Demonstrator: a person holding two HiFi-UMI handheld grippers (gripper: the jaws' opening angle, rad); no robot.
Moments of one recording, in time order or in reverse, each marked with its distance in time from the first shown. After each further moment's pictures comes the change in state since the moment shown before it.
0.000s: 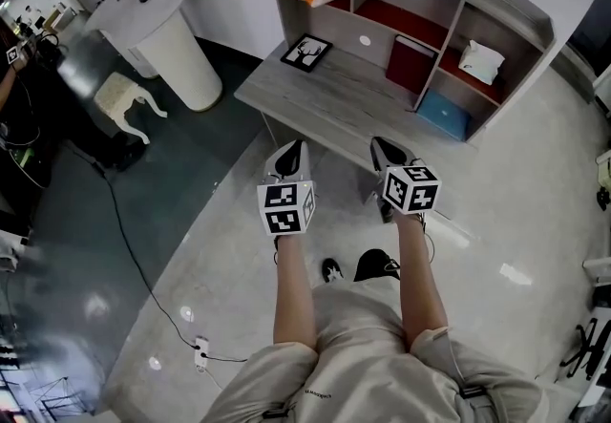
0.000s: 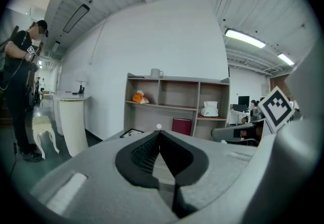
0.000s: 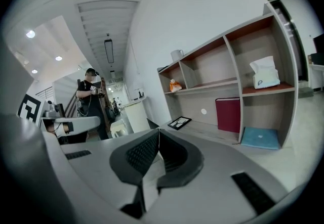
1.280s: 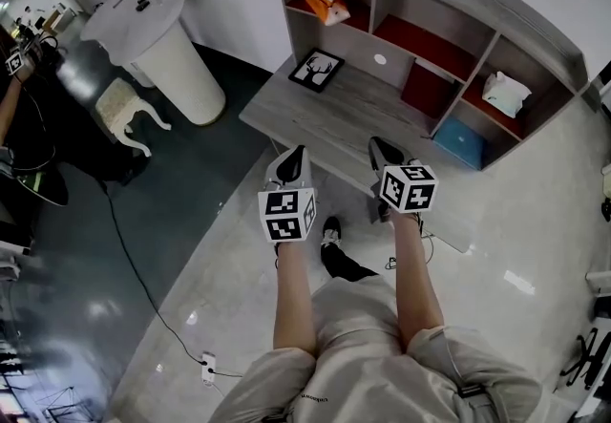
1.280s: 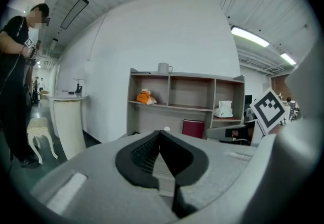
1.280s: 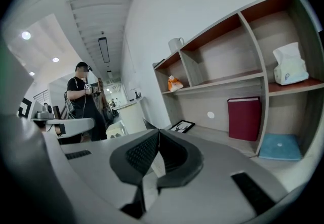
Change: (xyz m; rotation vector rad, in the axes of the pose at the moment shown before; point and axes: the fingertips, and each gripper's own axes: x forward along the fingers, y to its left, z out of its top) left arm 0.095 0.068 0.017 -0.001 0.008 -0.008; right arm 0.129 -0.022 0.033 0.019 0.003 -0.007
